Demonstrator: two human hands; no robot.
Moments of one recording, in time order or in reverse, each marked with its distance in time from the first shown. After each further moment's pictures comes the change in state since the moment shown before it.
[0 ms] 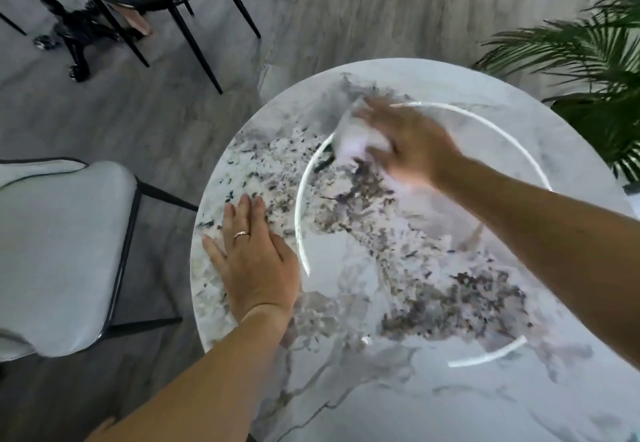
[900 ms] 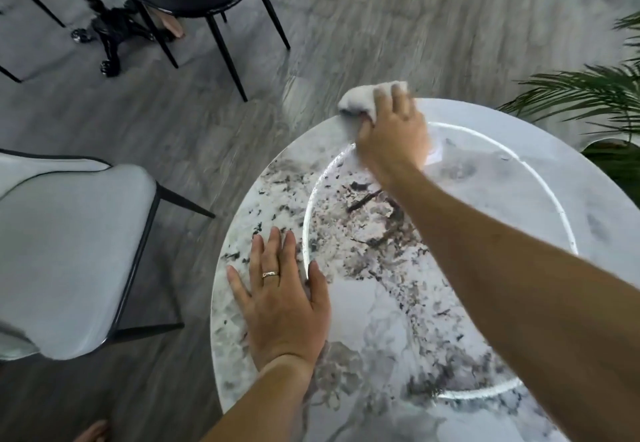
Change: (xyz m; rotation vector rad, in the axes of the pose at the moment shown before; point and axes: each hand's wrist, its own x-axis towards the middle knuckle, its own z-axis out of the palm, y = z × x) left_hand -0.002 0.006 0.000 -0.007 -0.045 0.003; right_hand 0.107 -0.052 0.031 0.009 0.135 0.542
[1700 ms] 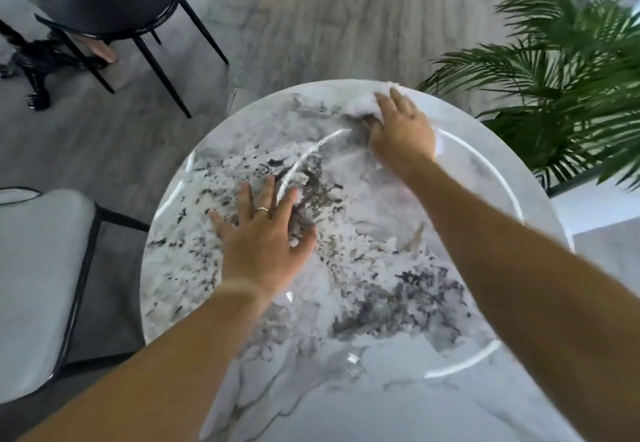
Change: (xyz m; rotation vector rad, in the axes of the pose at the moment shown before) left_hand 0.020 0.048 0.006 0.280 -0.273 0.450; right_hand -0.054 0.141 -0.064 -0.005 -0.007 0.065
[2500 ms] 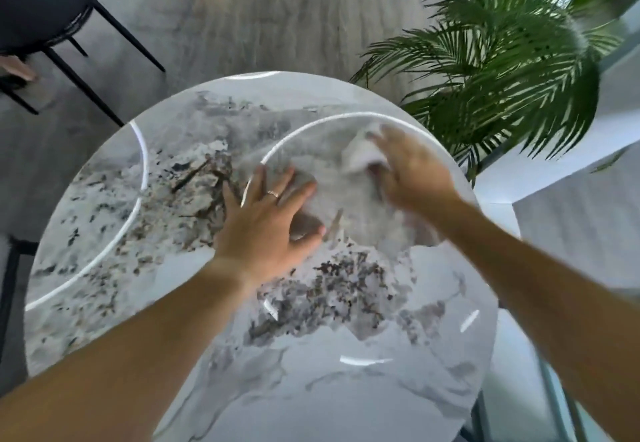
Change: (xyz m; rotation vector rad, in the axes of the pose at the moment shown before) left_hand 0.030 0.098 0.016 0.030 0.029 0.379; right_hand -0.092 0.141 -0.031 -0.032 0.009 -0.134
